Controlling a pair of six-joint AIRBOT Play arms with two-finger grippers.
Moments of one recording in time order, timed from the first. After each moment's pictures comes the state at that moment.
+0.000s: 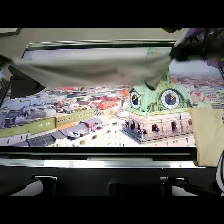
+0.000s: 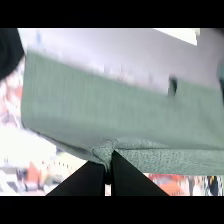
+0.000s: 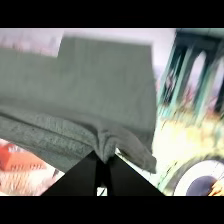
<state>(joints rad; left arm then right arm) 0.35 -1.27 1.79 0.99 -1.16 -1.47 -0.02 -1.40 1.96 -1.23 1.20 1.33</state>
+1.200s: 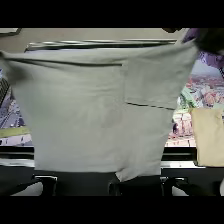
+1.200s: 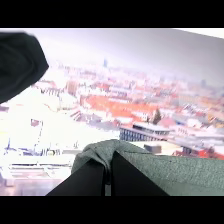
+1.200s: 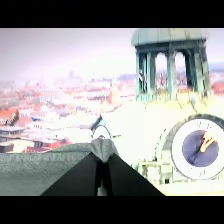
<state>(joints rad) 0.19 -1.34 1.89 1.25 -1.32 -1.60 0.02 -1.34 2.01 -1.44 1.39 1.72</state>
